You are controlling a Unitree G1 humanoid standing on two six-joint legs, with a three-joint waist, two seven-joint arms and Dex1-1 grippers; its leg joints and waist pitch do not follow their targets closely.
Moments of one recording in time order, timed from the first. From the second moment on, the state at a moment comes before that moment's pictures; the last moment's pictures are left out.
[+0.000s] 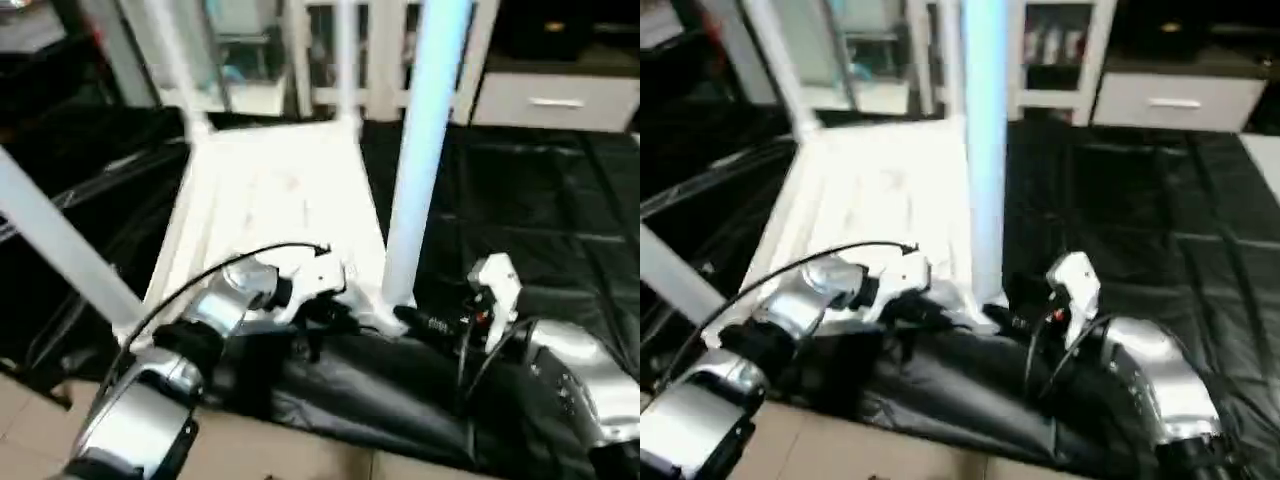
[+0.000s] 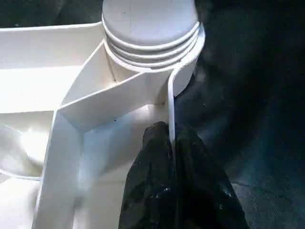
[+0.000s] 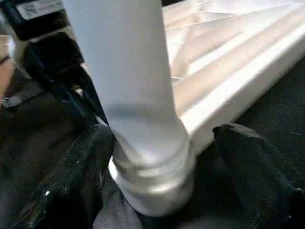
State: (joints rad) left arm -0.75 0.21 -0.39 0.86 0.12 -0.09 -1.21; right arm -0.20 -0.48 0.08 0.20 0.38 0.19 0.92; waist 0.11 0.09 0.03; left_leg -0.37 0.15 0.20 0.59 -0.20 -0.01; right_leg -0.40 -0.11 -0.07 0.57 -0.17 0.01
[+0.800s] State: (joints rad) left arm -0.70 0.24 -0.39 0.75 0.12 -0.03 -1.23; right arm -0.29 -0.47 0.14 0.26 0.34 0.25 0.99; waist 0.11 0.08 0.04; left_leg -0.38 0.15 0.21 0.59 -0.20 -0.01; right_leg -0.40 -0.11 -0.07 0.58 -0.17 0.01
